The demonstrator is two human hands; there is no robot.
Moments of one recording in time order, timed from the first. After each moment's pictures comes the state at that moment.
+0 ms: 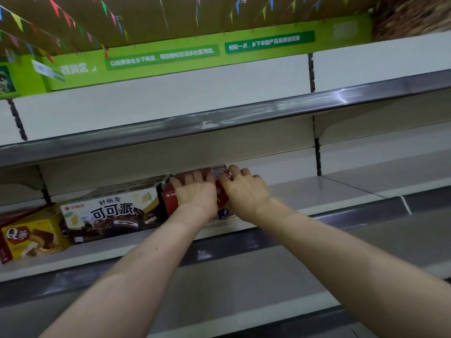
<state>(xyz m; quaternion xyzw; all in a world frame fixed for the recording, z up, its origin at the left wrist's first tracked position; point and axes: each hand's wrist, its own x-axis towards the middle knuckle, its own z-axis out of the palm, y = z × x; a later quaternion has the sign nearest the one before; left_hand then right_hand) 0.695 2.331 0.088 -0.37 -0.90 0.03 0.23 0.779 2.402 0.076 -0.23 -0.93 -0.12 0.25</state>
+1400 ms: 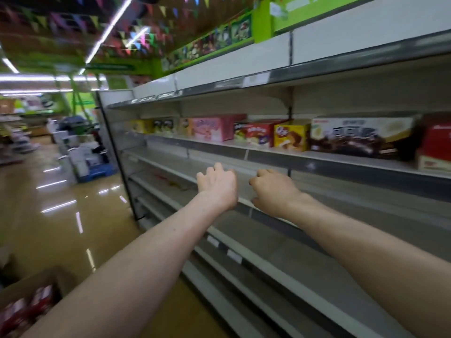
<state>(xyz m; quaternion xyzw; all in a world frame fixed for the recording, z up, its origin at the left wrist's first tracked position) 0.716 1.918 0.023 0.01 -0.99 0.06 0.13 0.720 2.042 0.018 0.20 -0.97 -0.03 0.15</state>
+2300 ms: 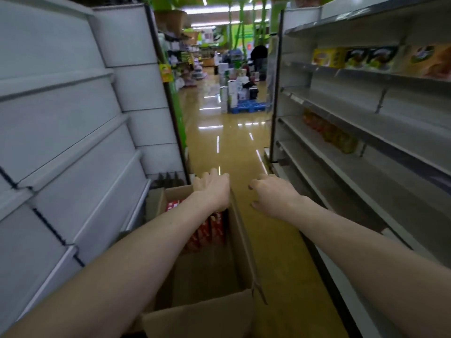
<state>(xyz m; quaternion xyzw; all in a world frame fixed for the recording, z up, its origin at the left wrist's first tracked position) 0.818 1.460 -0.094 0.35 -0.94 0.03 -0.03 0.728 1.571 -0.101 0.53 -0.84 0.03 0.04</state>
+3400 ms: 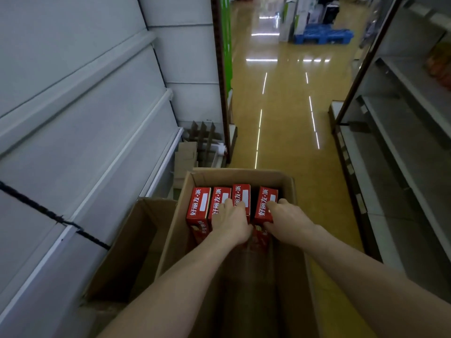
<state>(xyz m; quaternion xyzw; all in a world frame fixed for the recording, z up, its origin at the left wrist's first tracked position) 0.733 1.211 -0.319 0.47 -0.85 -0.22 -0.09 0.619 1.279 -0.305 0.52 -0.82 -0.02 -0.22</state>
